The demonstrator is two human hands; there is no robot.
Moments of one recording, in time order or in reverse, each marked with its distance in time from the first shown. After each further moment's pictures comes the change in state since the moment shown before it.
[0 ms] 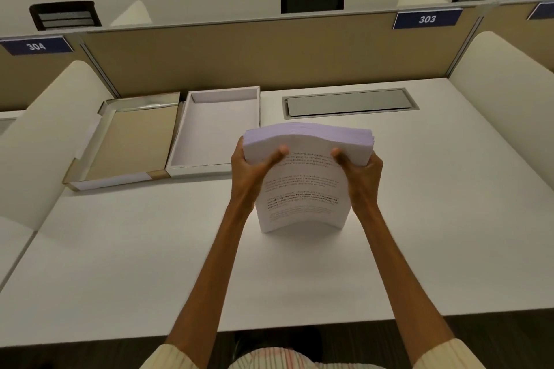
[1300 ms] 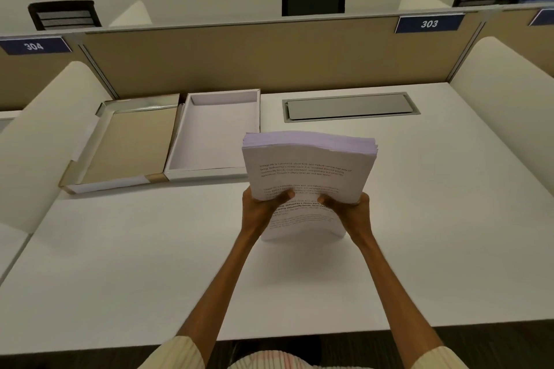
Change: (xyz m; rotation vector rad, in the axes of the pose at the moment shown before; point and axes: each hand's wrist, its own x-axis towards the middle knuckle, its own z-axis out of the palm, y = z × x) left_hand -0.015 -0.089 -0.003 0.018 -0.036 -0.056; right_hand -0.017 0.073 -0.035 -0.169 -0.182 0.184
